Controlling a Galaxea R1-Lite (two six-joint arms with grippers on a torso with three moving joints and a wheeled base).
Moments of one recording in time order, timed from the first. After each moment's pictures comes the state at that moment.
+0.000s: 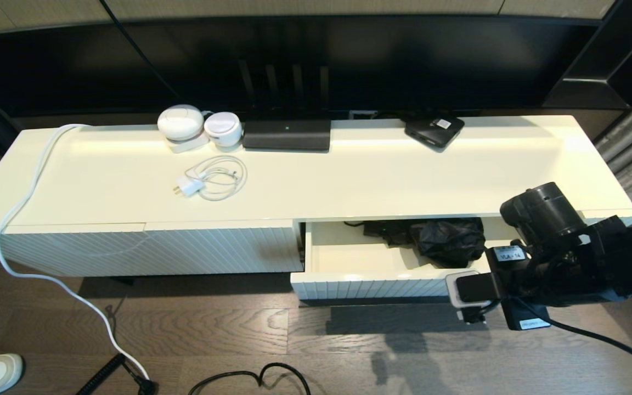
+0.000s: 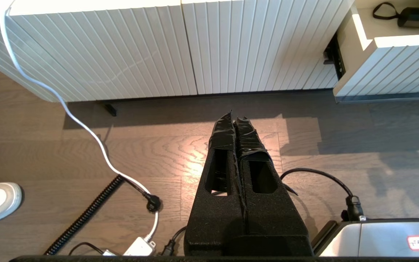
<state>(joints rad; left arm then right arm) 0.00 0.00 0.00 0.00 -0.01 0.03 0.38 1.68 -1.00 0.24 -0.19 -1.29</state>
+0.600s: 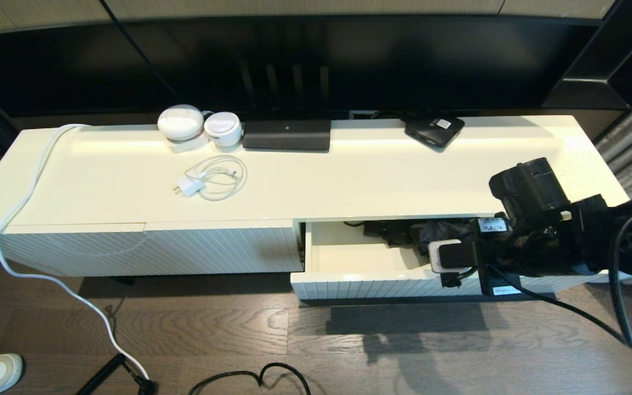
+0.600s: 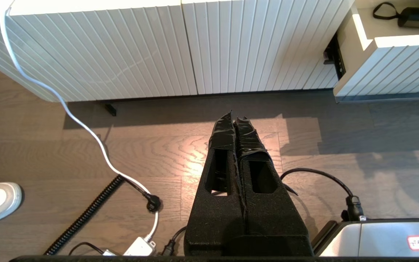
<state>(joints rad) 0.00 0.00 0.00 0.00 -0.01 0.03 0.39 1.75 -1.10 0.12 -0.19 -1.29</state>
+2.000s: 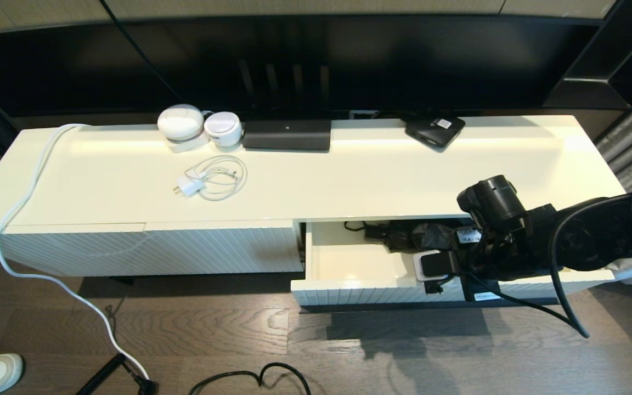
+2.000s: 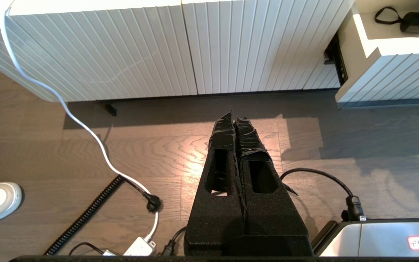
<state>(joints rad) 0.00 0.00 0.00 0.00 -0.01 0.03 0.39 1.88 -1.14 0.17 -0.18 -1.28</state>
